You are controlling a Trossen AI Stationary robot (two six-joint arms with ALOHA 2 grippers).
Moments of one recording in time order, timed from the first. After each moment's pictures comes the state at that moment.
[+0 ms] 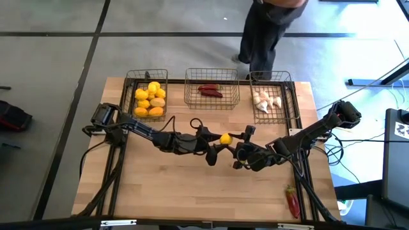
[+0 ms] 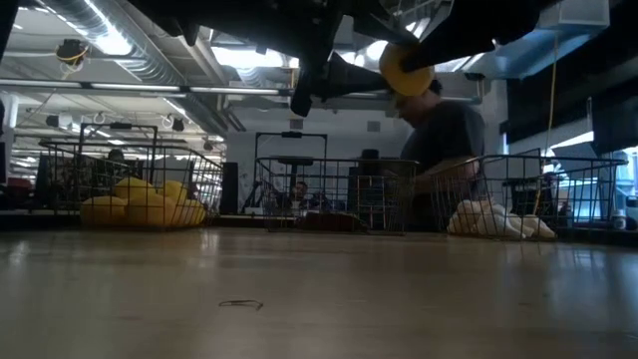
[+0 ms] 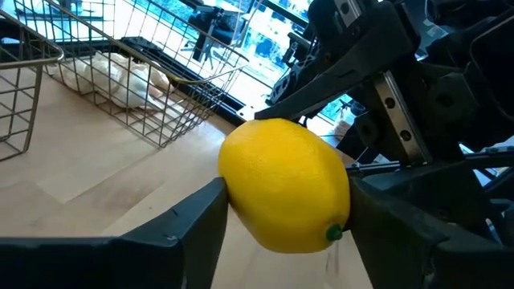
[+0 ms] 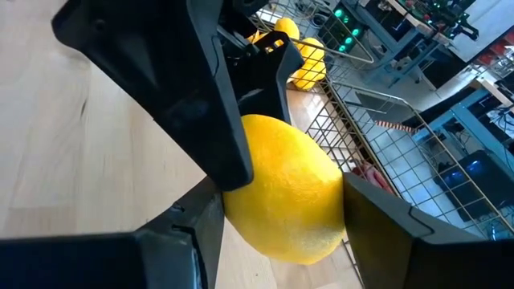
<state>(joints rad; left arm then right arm) -0.20 1.82 1.01 0.61 -0.48 -0.56 0.50 1.41 0.90 -0.13 0.88 0.05</state>
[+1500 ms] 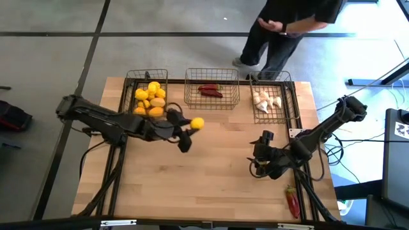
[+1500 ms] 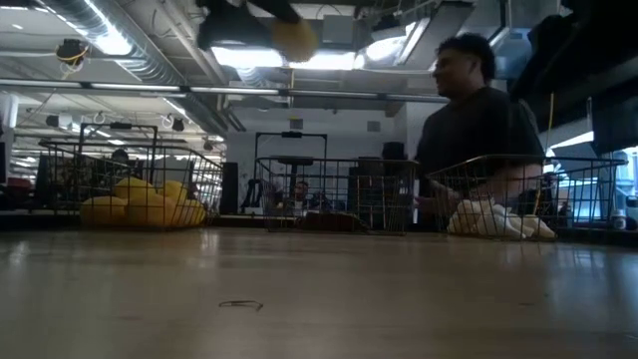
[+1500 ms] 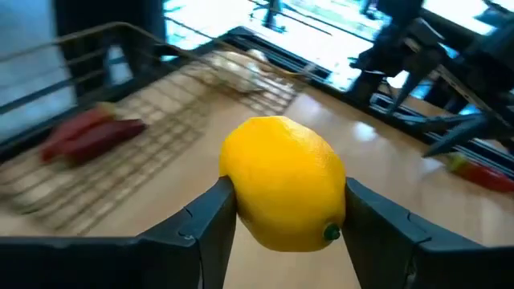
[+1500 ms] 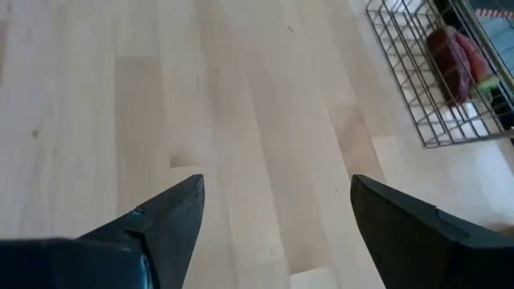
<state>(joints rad) -0.21 1.30 1.01 -0.24 -0.59 -0.56 0.65 1.23 0.90 -0.78 0.64 0.61</state>
